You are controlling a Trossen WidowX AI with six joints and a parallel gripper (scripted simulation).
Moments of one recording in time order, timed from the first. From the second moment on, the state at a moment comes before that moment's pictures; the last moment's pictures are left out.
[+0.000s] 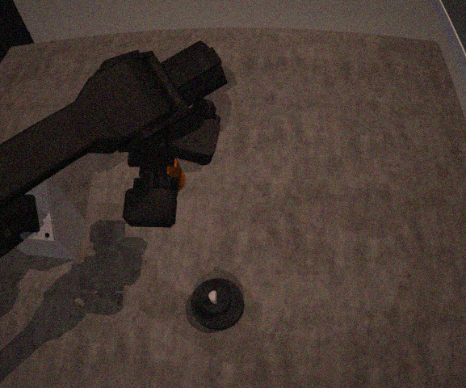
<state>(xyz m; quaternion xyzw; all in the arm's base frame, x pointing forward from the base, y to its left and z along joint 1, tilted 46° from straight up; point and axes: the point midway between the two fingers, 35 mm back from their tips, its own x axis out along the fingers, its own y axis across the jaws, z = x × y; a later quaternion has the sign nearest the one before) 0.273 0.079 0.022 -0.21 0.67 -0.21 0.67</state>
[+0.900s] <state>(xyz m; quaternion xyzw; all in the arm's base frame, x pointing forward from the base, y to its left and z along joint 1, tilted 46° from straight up) 0.277 0.128 0.050 -0.01 0.71 -0.01 0.71</state>
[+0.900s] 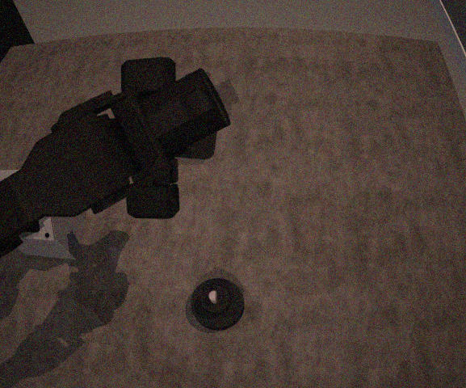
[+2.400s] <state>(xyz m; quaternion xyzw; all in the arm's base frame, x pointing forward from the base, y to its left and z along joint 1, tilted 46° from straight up) 0.278 0.139 0.057 0.08 0.70 0.08 0.70</state>
